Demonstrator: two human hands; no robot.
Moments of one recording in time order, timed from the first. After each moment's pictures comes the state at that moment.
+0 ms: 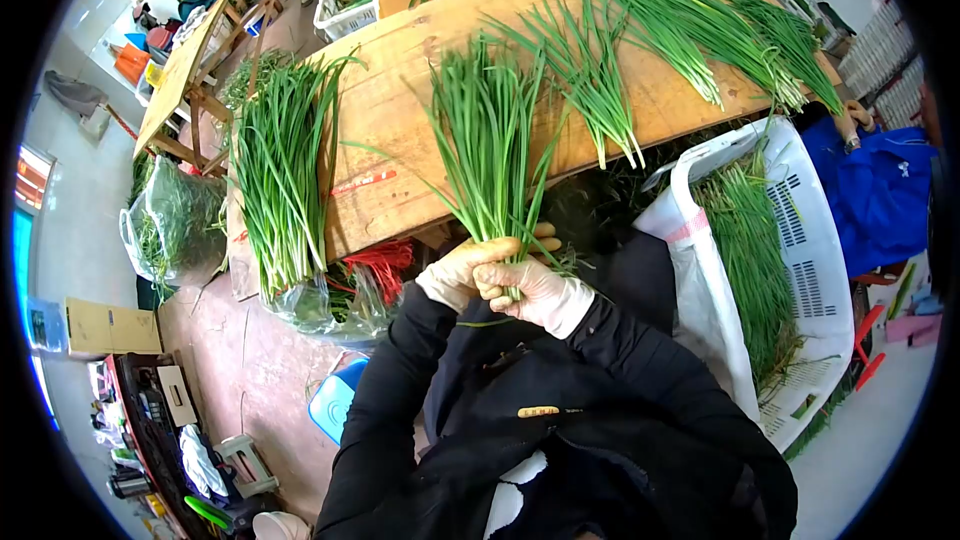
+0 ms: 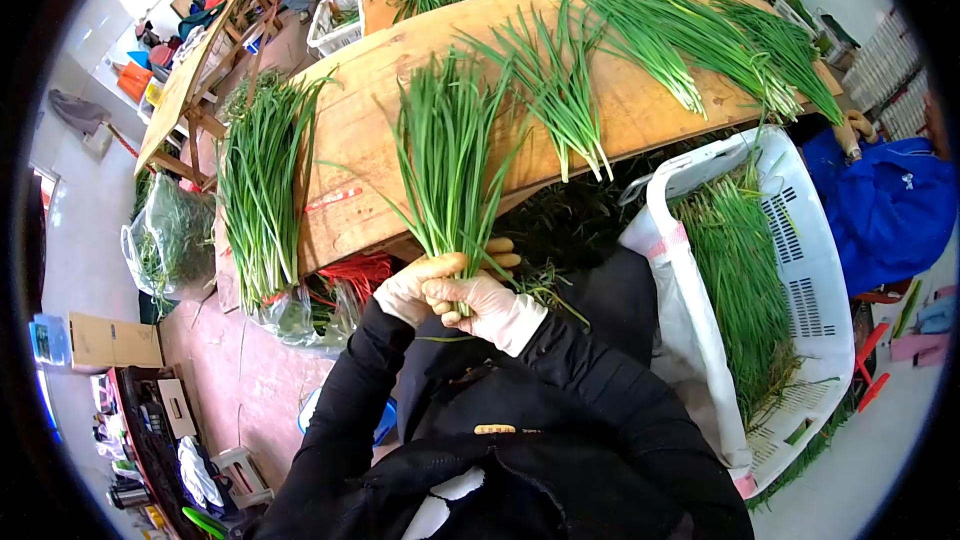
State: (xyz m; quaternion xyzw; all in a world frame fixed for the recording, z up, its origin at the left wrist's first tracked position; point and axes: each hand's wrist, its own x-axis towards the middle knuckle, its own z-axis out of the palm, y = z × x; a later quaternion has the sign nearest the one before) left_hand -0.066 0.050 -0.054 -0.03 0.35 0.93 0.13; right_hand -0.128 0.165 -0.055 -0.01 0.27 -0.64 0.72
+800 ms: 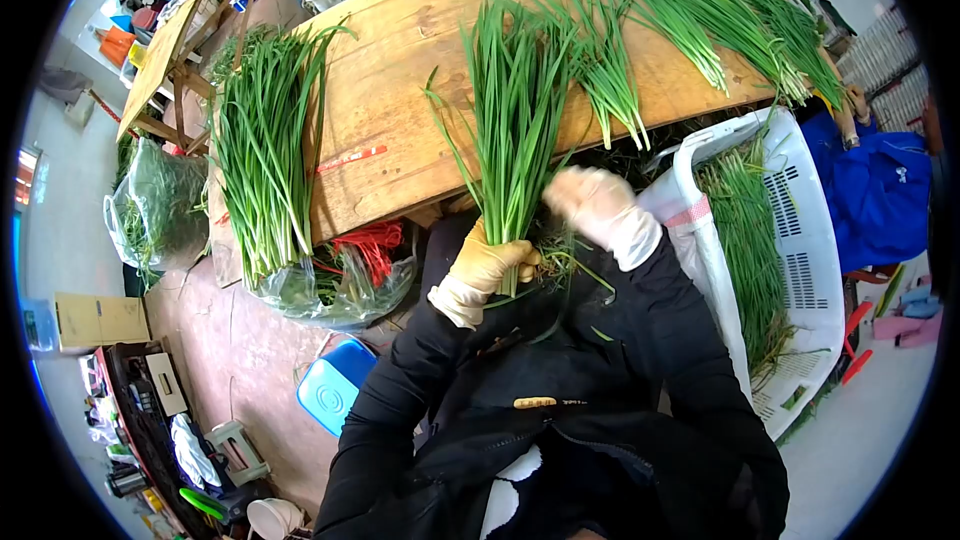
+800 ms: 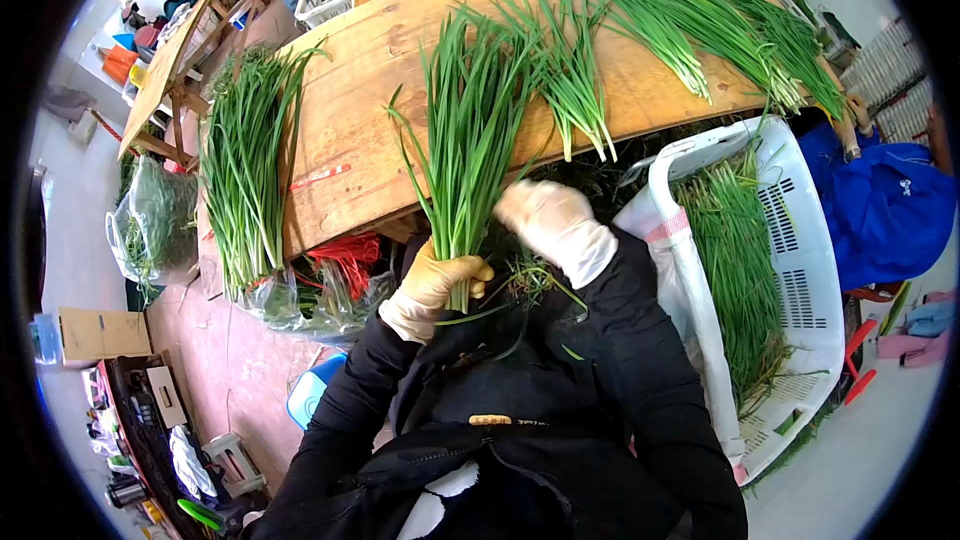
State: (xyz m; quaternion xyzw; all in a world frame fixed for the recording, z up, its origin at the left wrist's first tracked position) left_hand -0.062 0.079 -0.064 -0.24 0.41 0.88 -0.02; right_hand -0.219 0.184 -0.046 -0.61 0.76 -0.23 -0.02
